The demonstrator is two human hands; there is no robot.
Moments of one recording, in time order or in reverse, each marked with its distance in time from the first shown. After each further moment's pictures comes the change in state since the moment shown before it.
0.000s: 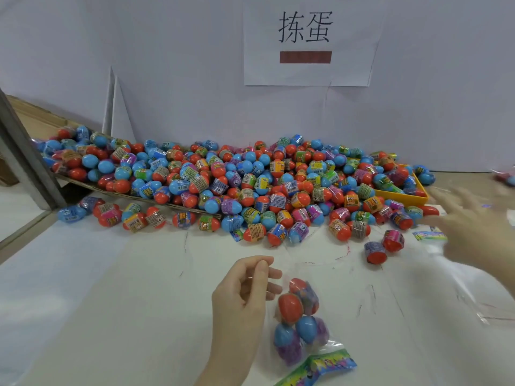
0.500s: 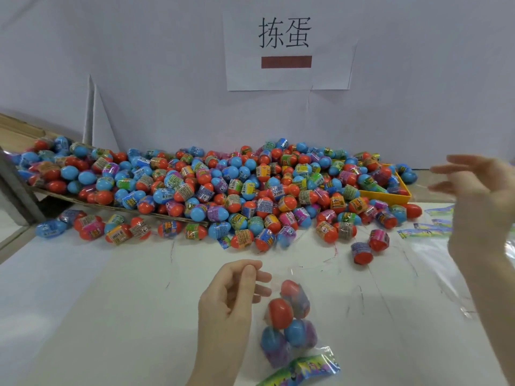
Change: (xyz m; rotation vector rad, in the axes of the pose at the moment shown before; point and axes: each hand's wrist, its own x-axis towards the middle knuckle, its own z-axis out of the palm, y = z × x) left_hand 0.003 0.001 0.000 -0.050 -0.022 0.057; right_hand -0.030 -0.043 -0.014 0.639 0.486 -0.375
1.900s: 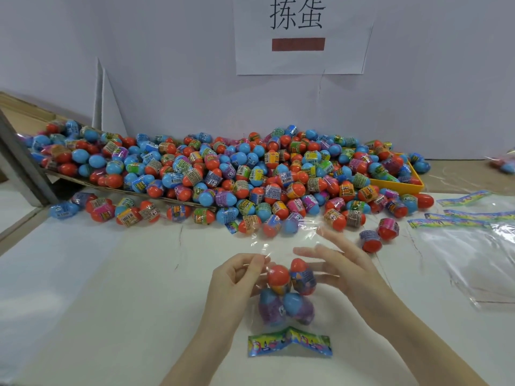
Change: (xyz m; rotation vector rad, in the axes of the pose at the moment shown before) left_hand 0.013 -0.016 -0.006 -0.088 -0.120 -0.349; right_hand -0.120 0.034 0.041 0.145 -0.795 0.628
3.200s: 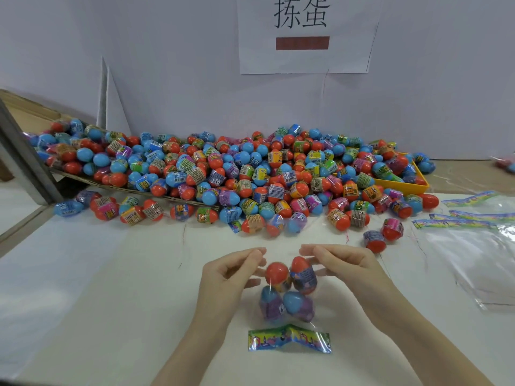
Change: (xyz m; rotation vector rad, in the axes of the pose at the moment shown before) left_hand 0.000 0.007 -0.012 0.043 0.033 0.101; right_hand -0.001 -0.006 0.001 -0.093 -0.001 -0.034
